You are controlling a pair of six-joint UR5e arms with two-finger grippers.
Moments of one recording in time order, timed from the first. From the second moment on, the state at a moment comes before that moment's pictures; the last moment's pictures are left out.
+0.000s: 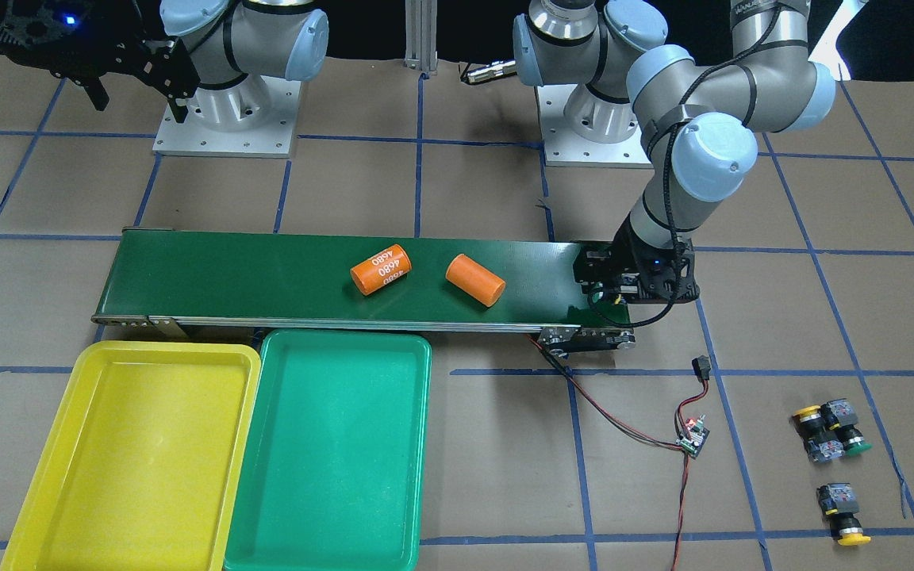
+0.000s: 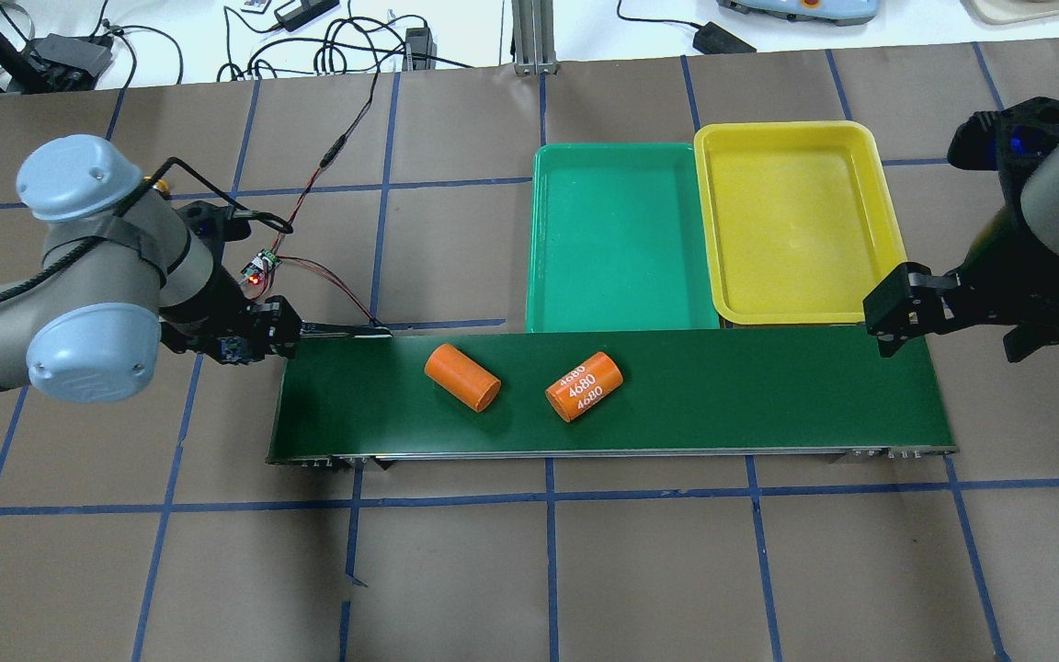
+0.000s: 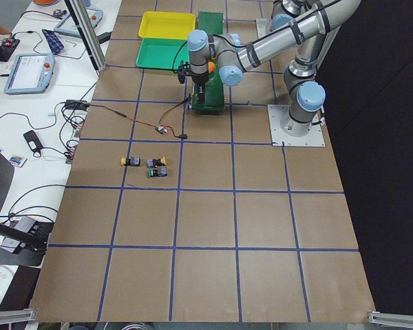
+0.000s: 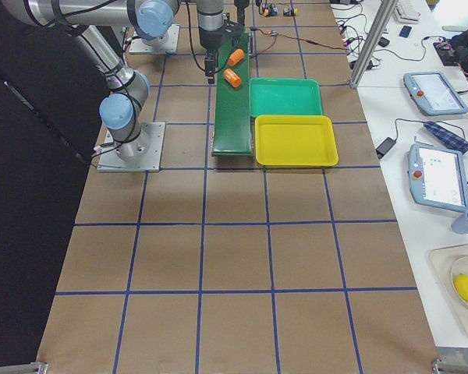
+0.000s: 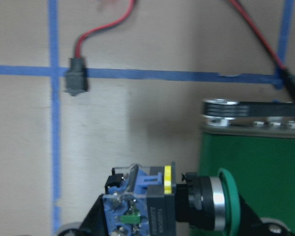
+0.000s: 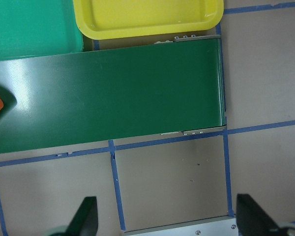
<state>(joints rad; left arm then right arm) -1.48 -1.67 -2.06 -1.06 1.55 0.06 1.40 -1.92 1.87 -1.52 -1.64 -0.05</state>
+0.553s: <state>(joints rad) -1.46 -1.65 -2.06 -1.06 1.57 0.09 1.40 -1.92 1.87 -1.52 -1.63 -0.05</state>
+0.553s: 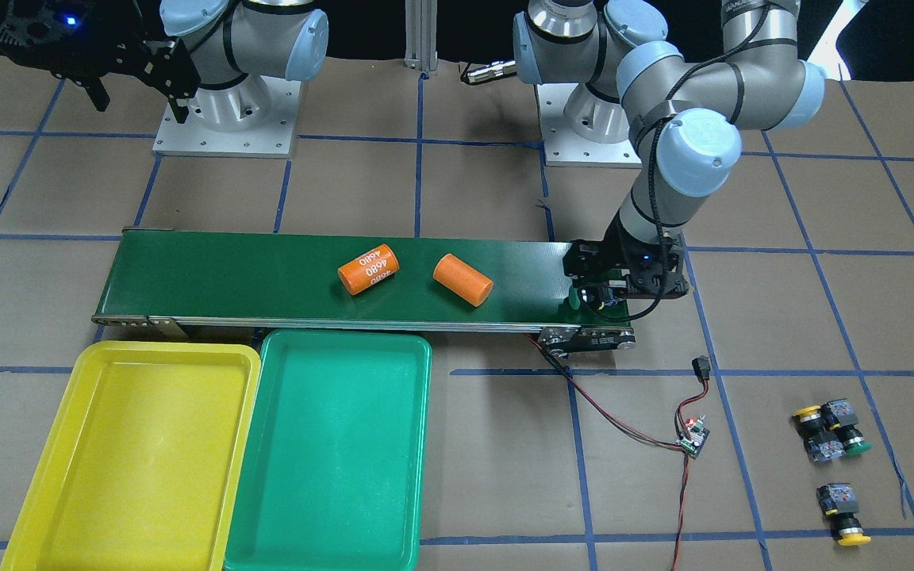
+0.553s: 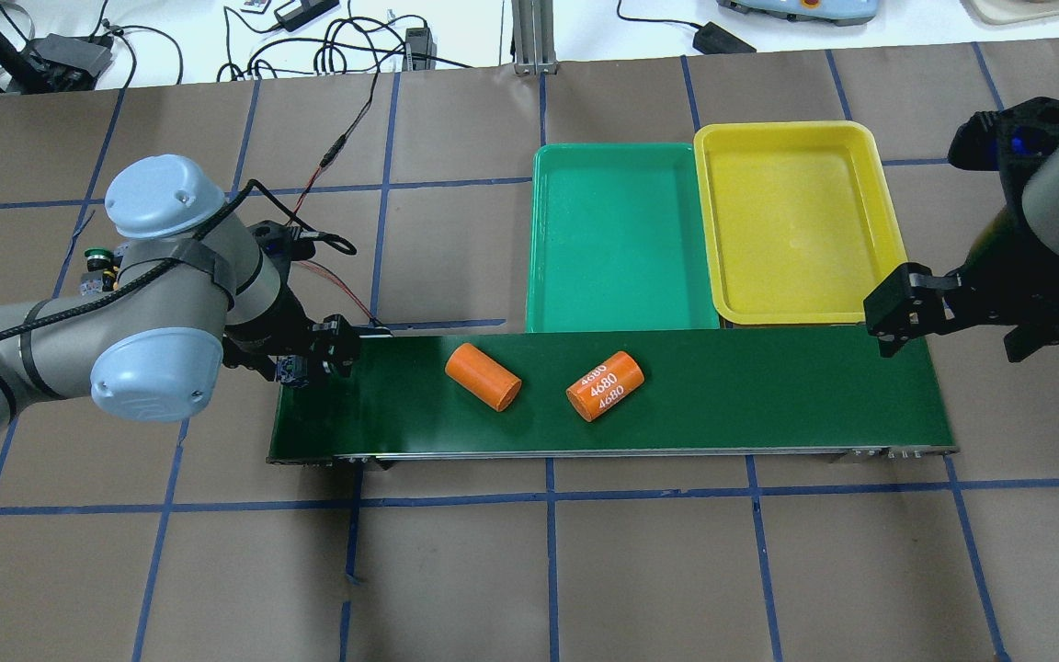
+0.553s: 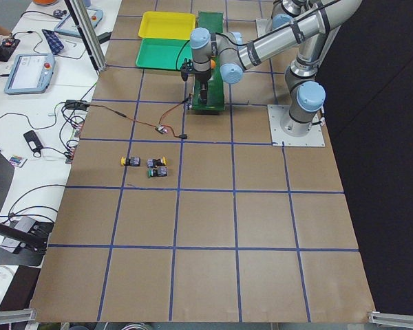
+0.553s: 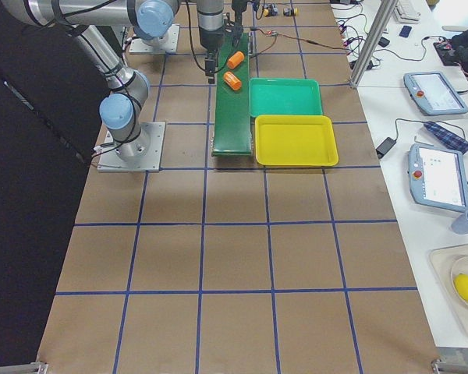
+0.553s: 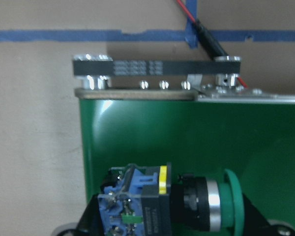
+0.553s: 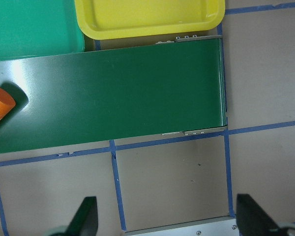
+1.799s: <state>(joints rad) -0.99 -2.16 -1.40 -1.13 1.58 1.30 1.40 -1.93 1.87 -1.52 -1.64 -0.05</state>
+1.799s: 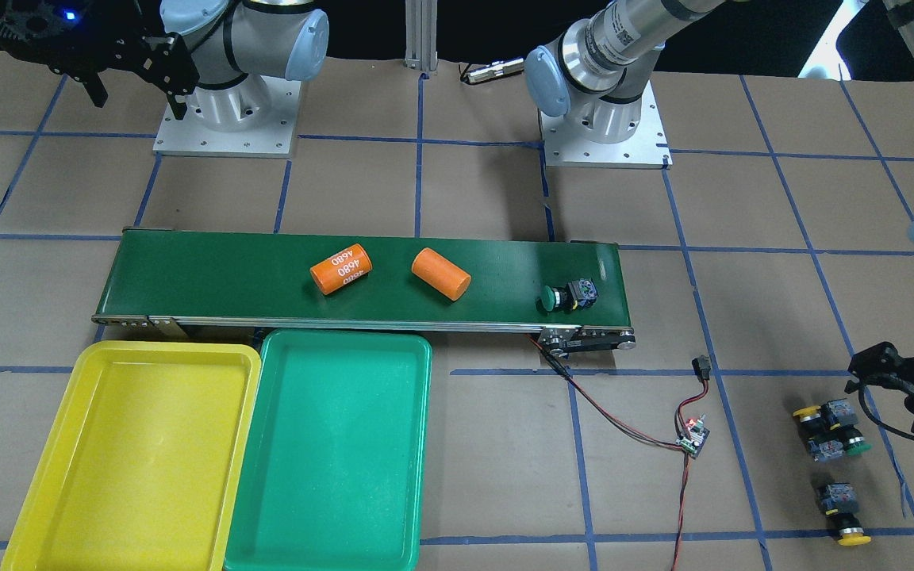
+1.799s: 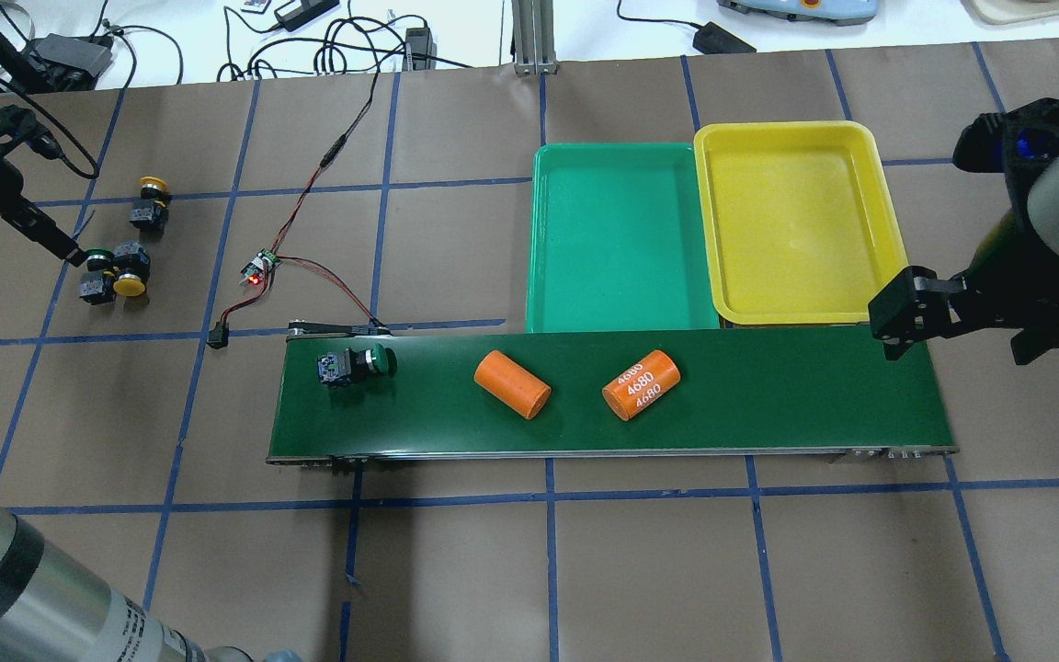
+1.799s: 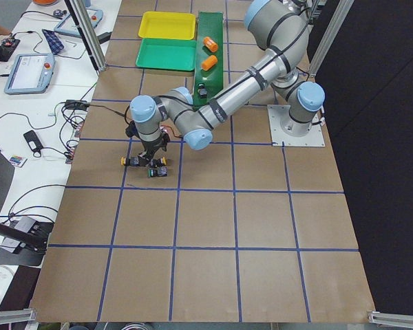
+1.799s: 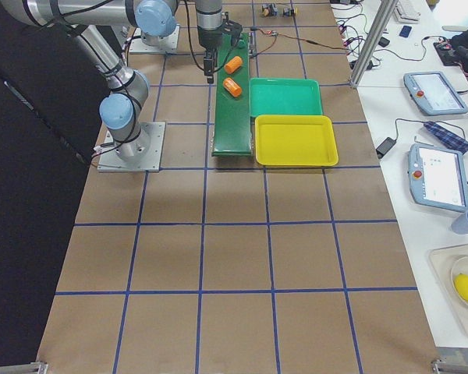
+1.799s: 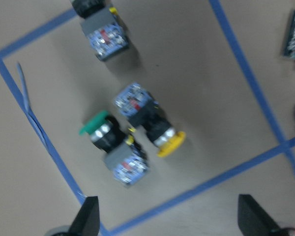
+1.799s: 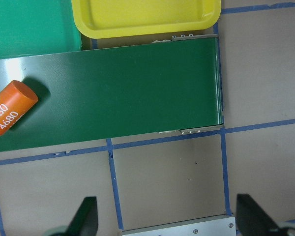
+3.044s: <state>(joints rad) -0.96 -2.27 -1.40 -1.16 1.57 1.62 1.40 -1.93 1.88 -1.52 -1.65 -0.05</state>
